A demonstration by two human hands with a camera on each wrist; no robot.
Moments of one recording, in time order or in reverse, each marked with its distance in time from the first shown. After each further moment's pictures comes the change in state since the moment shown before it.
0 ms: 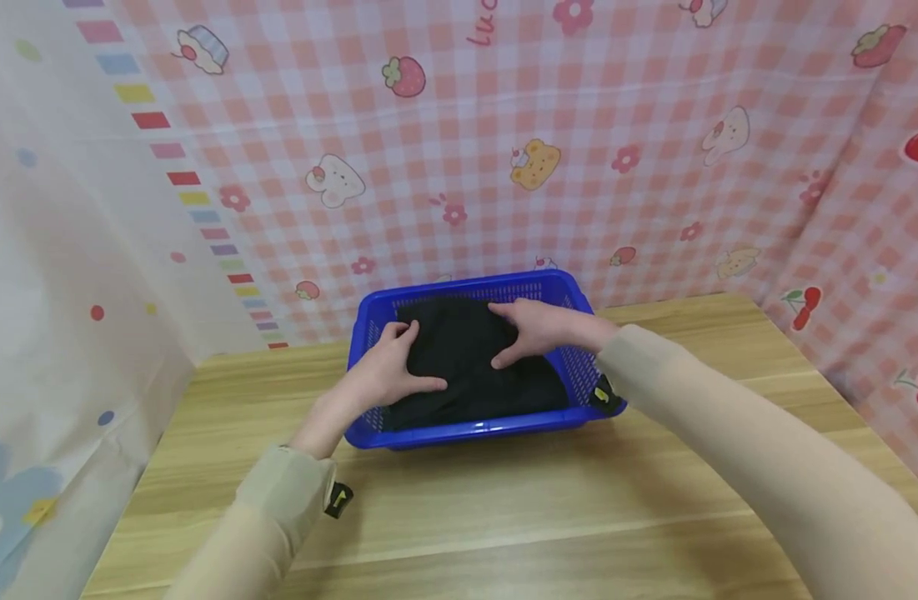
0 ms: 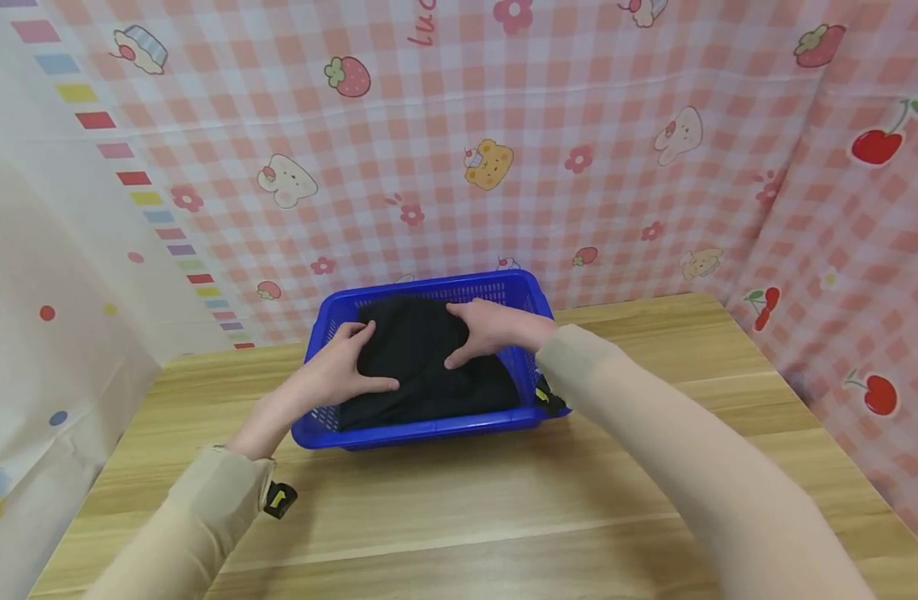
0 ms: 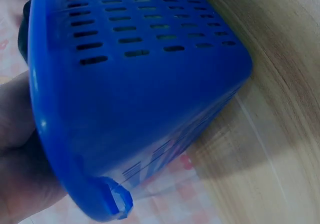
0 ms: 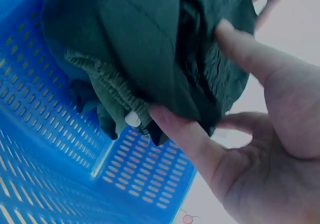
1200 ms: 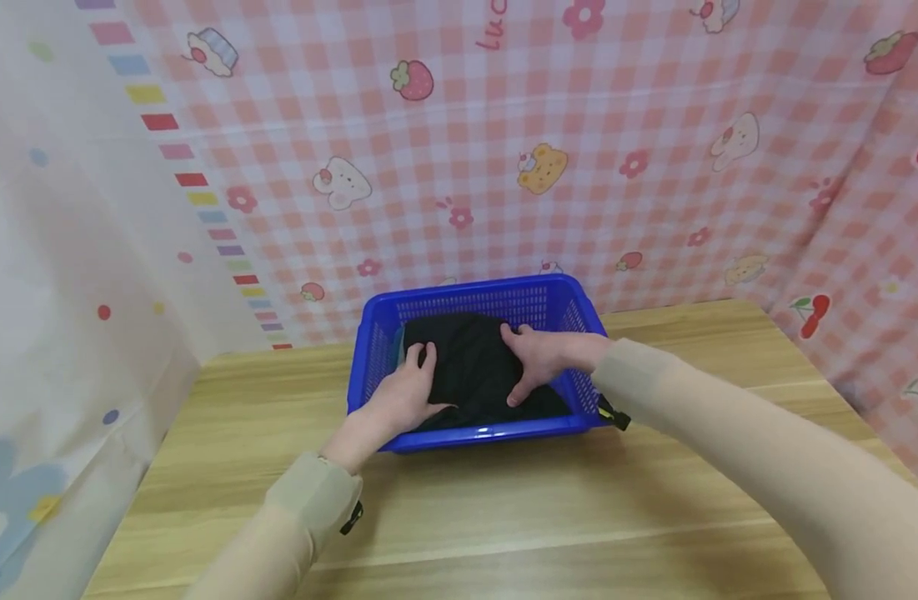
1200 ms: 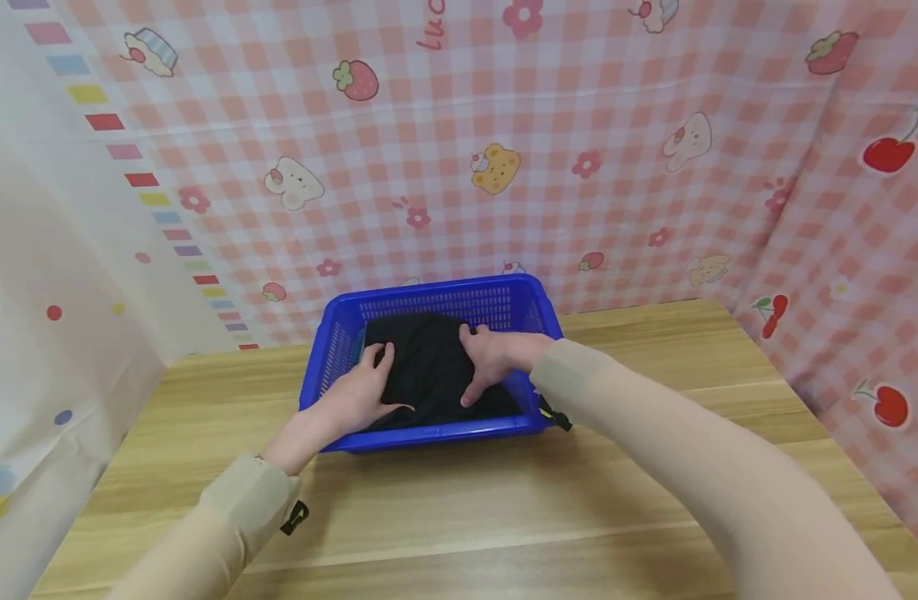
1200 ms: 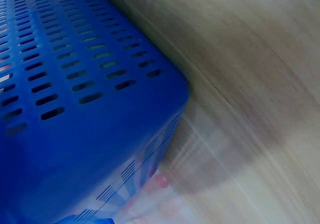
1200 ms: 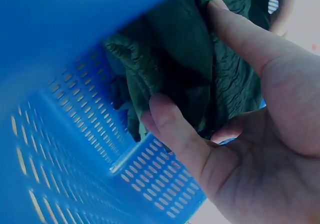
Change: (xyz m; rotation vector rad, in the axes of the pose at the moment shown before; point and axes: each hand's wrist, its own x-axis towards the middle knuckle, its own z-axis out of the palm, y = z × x) left_hand 0.004 0.003 0.042 0.207 0.036 0.011; right_hand -0.003 -0.009 0.021 -0.072 -0.174 0.149
